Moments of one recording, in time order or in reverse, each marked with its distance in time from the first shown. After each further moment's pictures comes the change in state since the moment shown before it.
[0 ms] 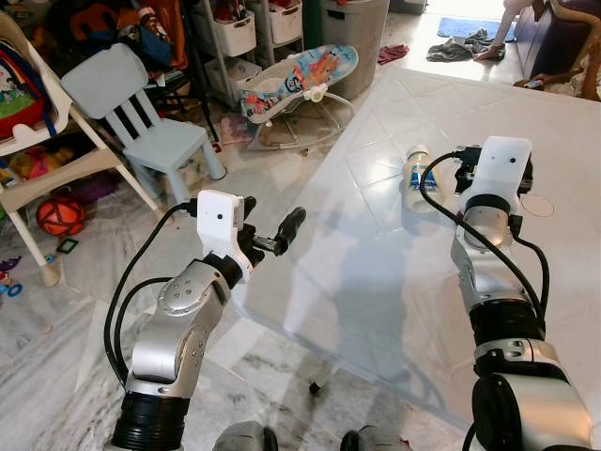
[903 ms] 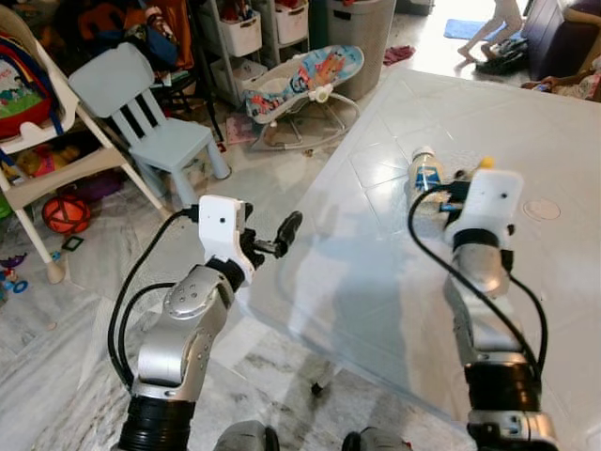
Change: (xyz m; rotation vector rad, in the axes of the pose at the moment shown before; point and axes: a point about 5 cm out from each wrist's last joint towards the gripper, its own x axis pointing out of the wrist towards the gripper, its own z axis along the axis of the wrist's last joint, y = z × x) left arm 0.003 -0.005 -0.007 -0.017 0.011 0.052; right arm -0.061 0.014 0.003 0.137 -0.009 0.229
